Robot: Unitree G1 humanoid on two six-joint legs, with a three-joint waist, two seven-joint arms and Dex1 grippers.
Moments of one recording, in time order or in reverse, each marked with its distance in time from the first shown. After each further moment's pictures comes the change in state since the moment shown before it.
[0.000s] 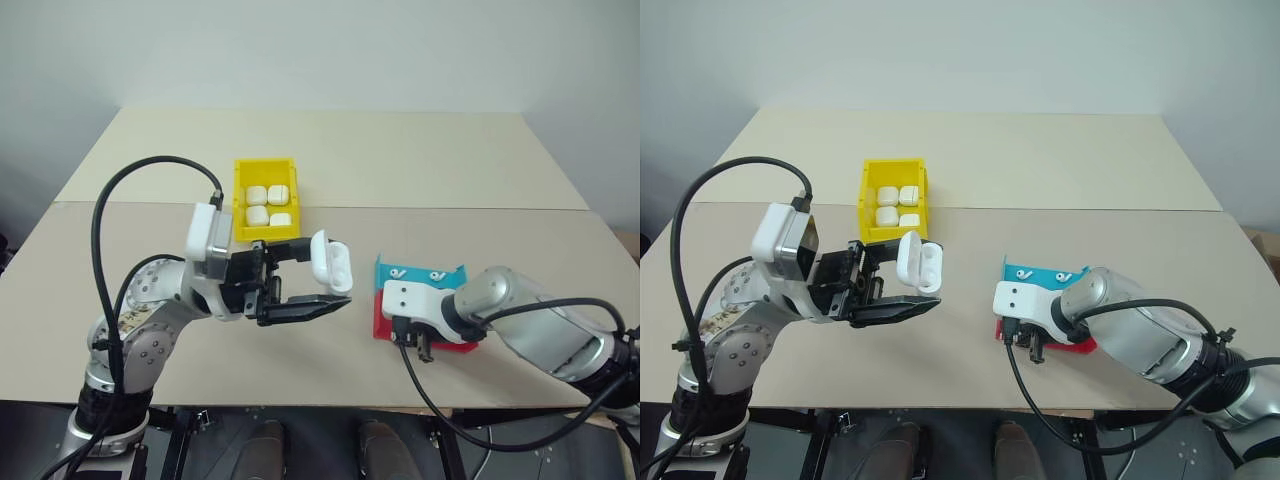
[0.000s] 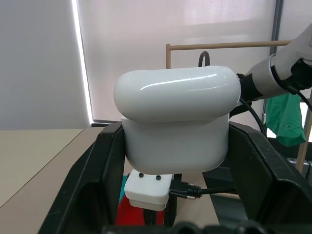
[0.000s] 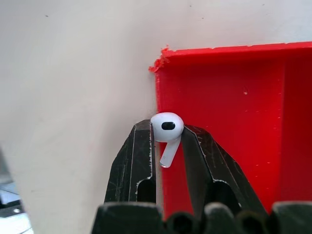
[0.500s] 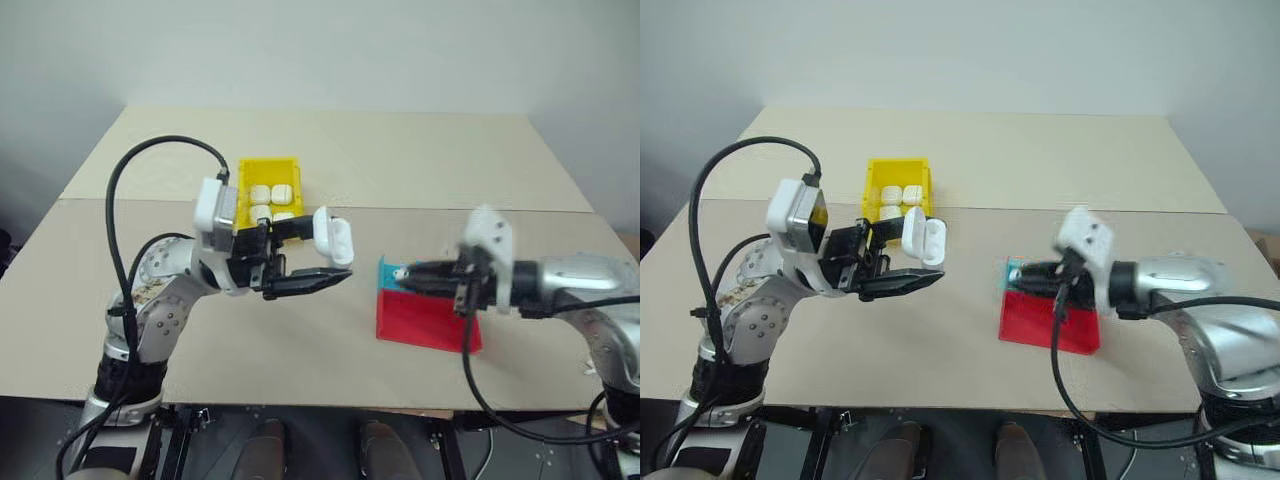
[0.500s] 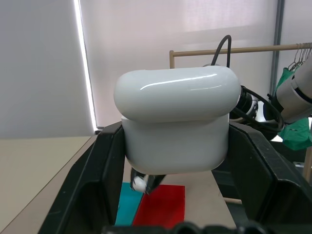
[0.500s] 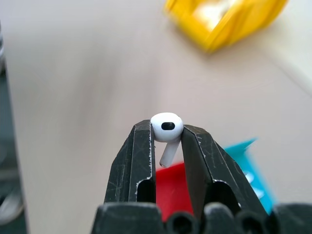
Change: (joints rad) left arm -0.139 -0.059 -0.027 0.178 0.050 -0.042 -0.068; right arm 0.282 0.262 -0.869 -0.018 0.354 -0.226 -0.057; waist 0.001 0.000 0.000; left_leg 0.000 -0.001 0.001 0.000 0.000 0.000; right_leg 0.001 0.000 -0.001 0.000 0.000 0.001
